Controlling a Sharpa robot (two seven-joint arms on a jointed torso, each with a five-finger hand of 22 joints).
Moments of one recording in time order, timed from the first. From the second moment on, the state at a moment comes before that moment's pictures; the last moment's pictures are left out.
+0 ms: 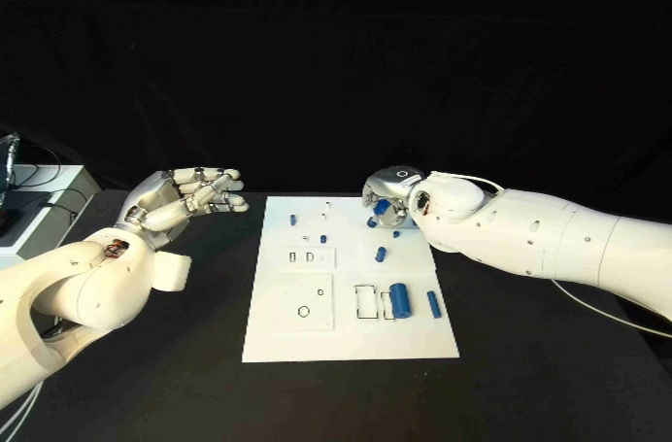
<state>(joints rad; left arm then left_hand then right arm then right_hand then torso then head) 1.04 -0.98 0.23 1.61 -0.22 -0.22 0.37 1.46 -0.17 0.36 0.27 0.22 0.92 0.22 0.20 0.15 1.10 0.16 0.07 0.07 1.10 0.10 0.29 0.29 0.17 0.97 0.21 0.33 0.15 1.30 -0.62 -0.11 1.14 -1.70 -0.24 -0.11 1.30 -0.24 0.54 0.00 0.20 1.00 0.15 0.15 0.21 1.10 0.10 0.06 0.07 1.46 0.00 1.34 1.13 0.12 1.37 0.10 1.10 0.89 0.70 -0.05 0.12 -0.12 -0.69</state>
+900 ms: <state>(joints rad) 1.04 -0.98 0.24 1.61 -0.22 -0.22 0.37 1.45 -0.17 0.36 0.27 0.22 0.91 0.22 0.19 0.14 1.10 0.16 0.07 0.07 1.10 0.11 0.29 0.29 0.17 0.97 0.21 0.33 0.15 1.28 -0.59 -0.11 1.08 -1.72 -0.21 -0.12 1.32 -0.23 0.54 0.00 0.20 1.00 0.15 0.15 0.22 1.09 0.10 0.06 0.07 1.47 0.01 1.35 1.13 0.12 1.37 0.10 1.10 0.89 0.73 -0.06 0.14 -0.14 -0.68</state>
